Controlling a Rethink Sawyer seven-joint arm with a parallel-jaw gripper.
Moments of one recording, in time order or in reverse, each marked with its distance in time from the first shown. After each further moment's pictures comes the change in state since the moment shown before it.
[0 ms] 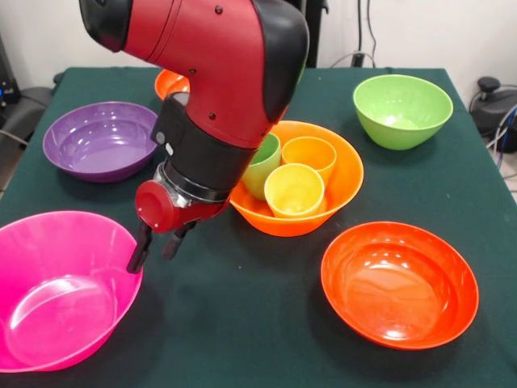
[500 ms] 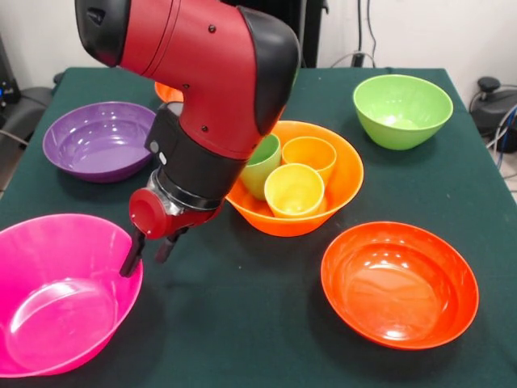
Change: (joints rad) arm -0.001 0.037 -0.022 -0.024 0.000 0.000 0.000
